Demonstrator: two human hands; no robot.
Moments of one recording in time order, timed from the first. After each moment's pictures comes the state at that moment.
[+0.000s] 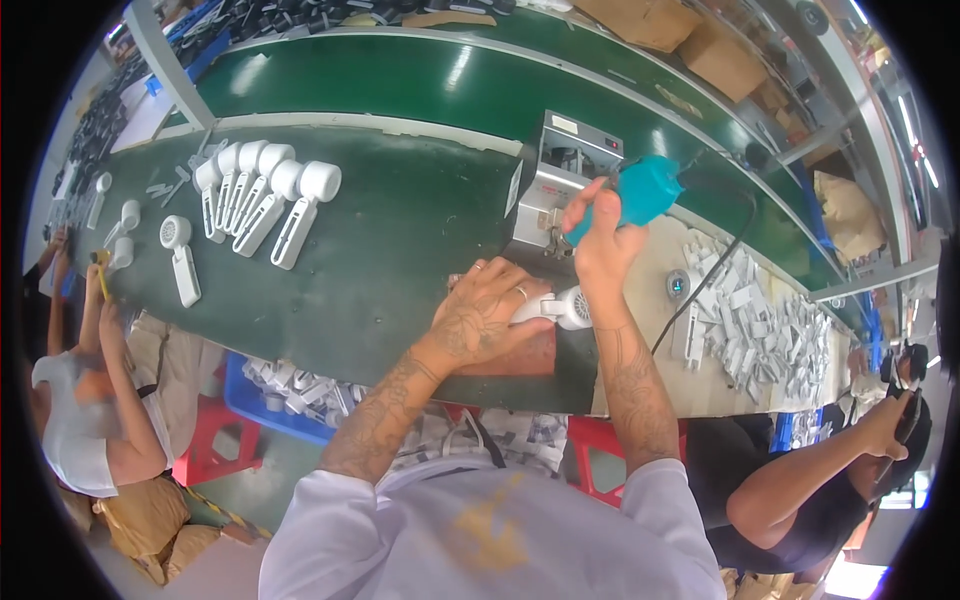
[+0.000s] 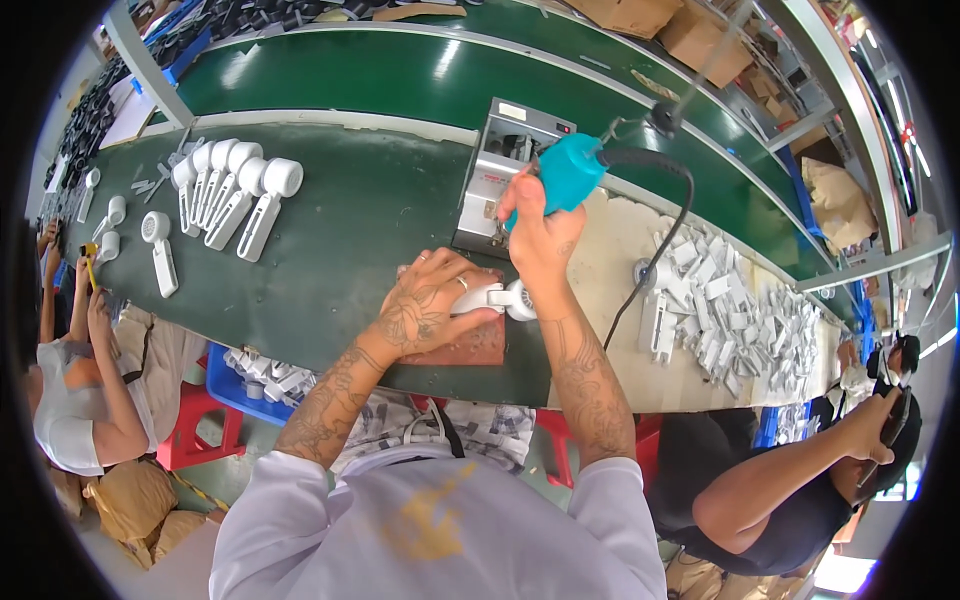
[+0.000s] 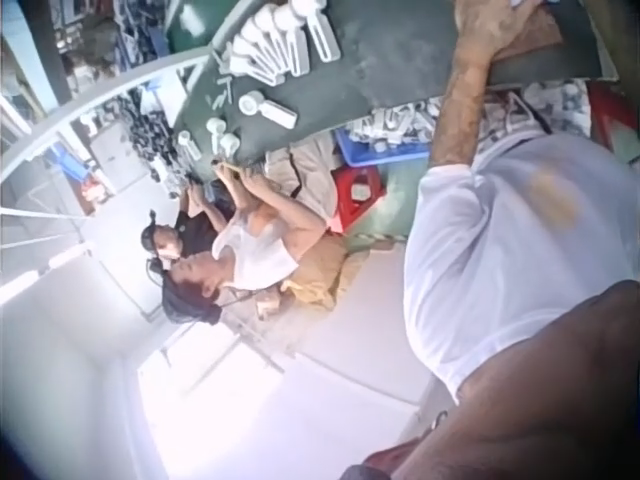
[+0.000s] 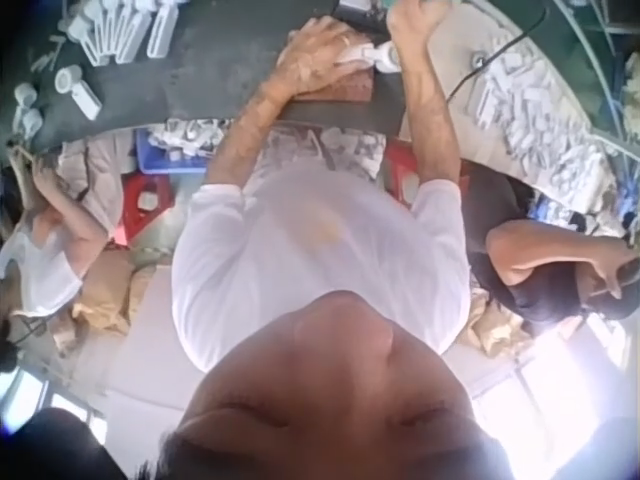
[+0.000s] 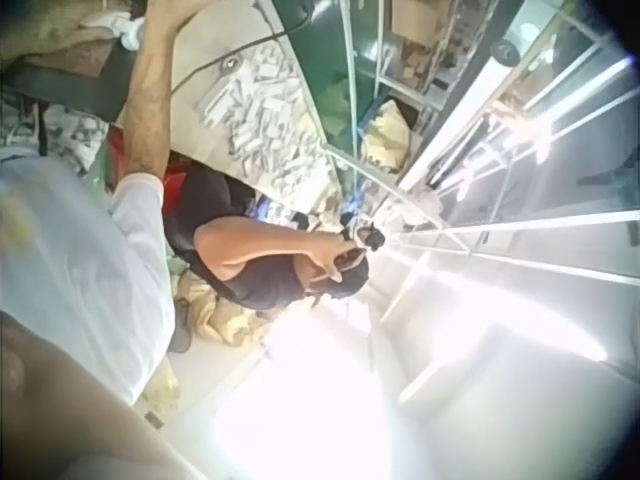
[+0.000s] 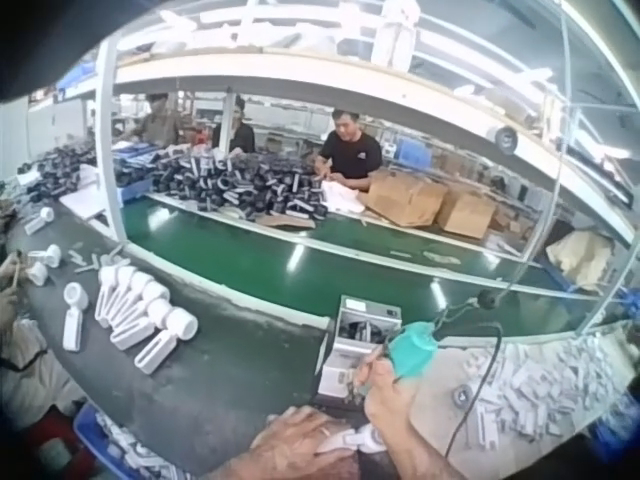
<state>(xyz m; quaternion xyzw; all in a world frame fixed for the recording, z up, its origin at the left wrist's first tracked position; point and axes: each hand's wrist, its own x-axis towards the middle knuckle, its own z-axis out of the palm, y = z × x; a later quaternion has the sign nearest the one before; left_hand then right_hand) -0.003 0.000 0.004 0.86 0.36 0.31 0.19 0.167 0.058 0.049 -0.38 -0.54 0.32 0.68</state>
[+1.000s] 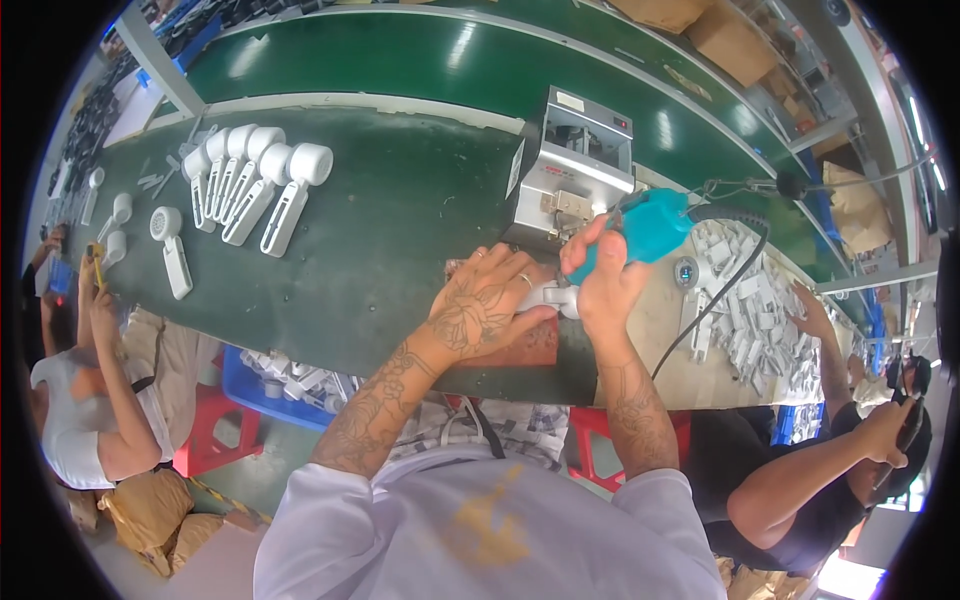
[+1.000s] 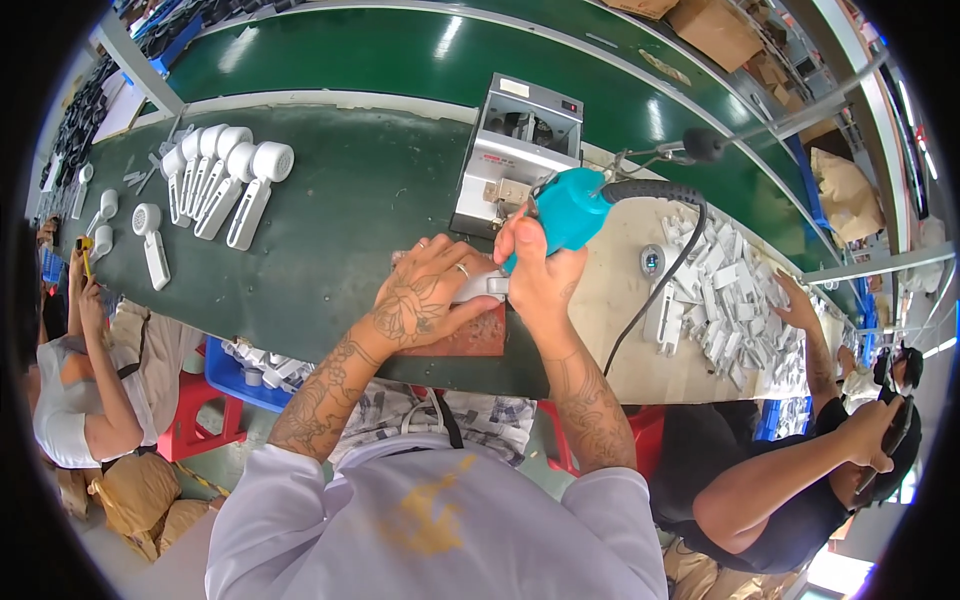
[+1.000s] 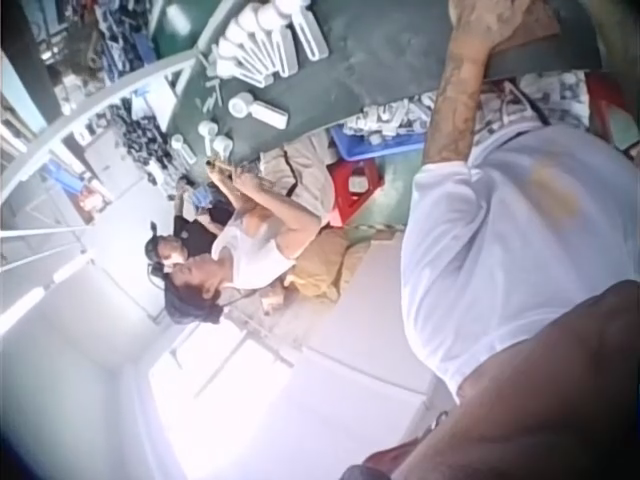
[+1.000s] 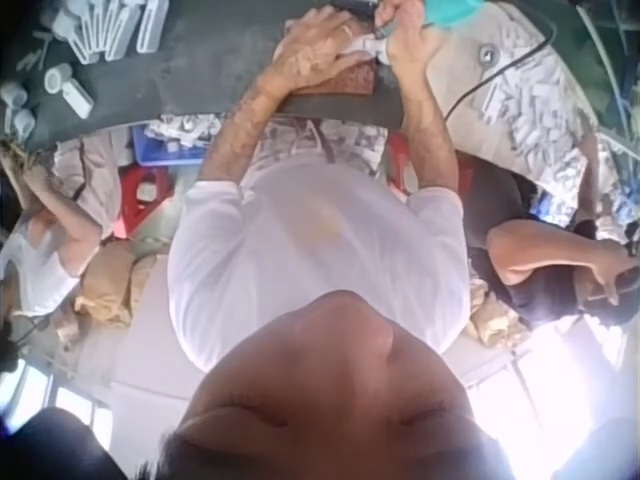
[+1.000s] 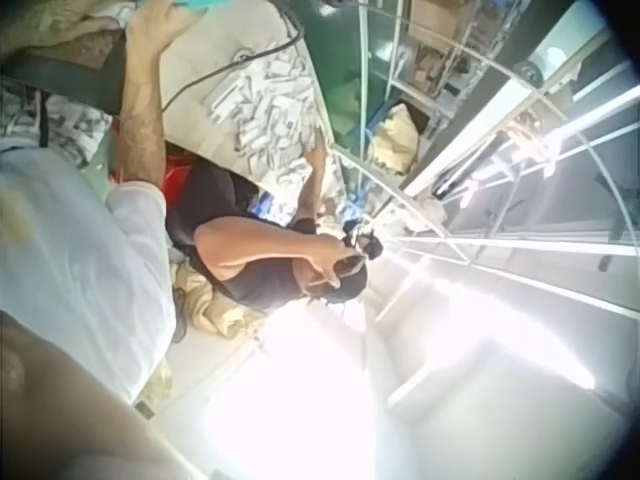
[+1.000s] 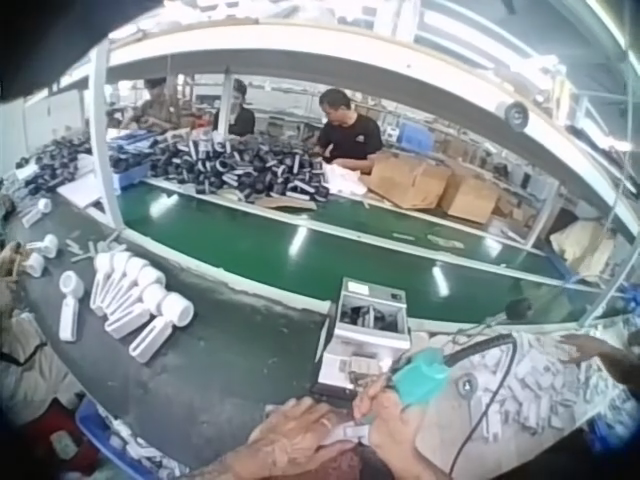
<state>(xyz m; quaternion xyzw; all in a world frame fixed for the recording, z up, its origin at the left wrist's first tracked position) -0.002 0.001 0.004 0.87 0.37 0.28 0.18 0.166 0.010 0.037 -0.38 -0.53 0.38 0.65</state>
